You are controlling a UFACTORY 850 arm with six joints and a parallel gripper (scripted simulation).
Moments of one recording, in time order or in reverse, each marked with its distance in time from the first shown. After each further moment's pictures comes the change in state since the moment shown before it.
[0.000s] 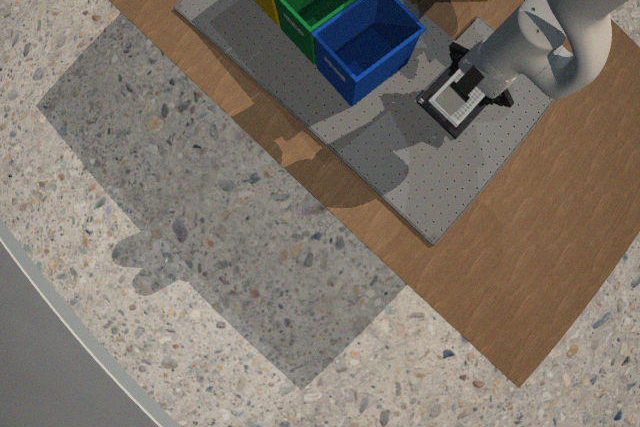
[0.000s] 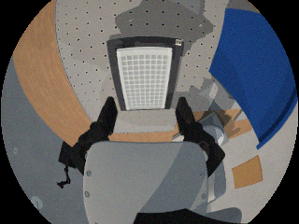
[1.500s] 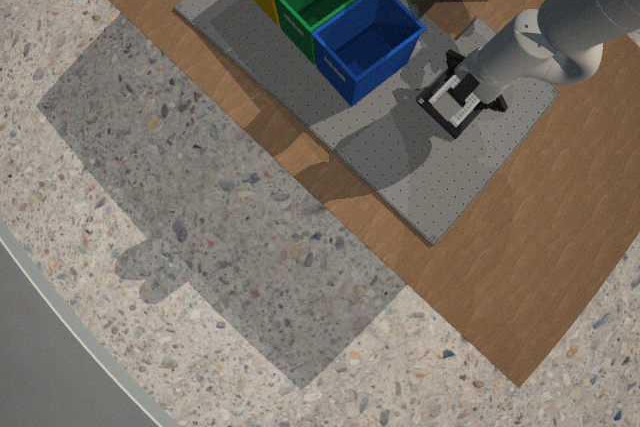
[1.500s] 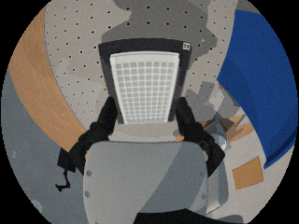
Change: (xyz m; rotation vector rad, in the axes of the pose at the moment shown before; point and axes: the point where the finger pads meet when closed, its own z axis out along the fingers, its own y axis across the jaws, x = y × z) arm 0.000 -0.002 0.035 -0.017 0.023 -0.004
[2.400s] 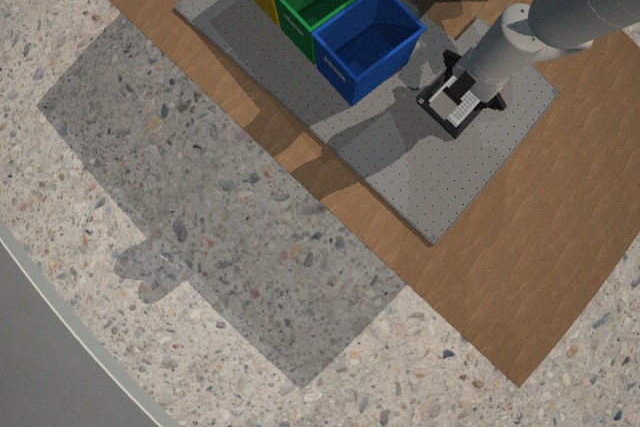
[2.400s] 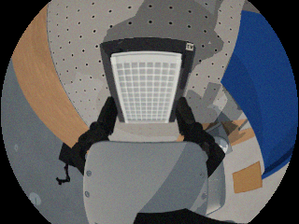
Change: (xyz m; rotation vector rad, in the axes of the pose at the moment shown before) arm 0.000 0.000 0.001 0.063 -0.021 0.003
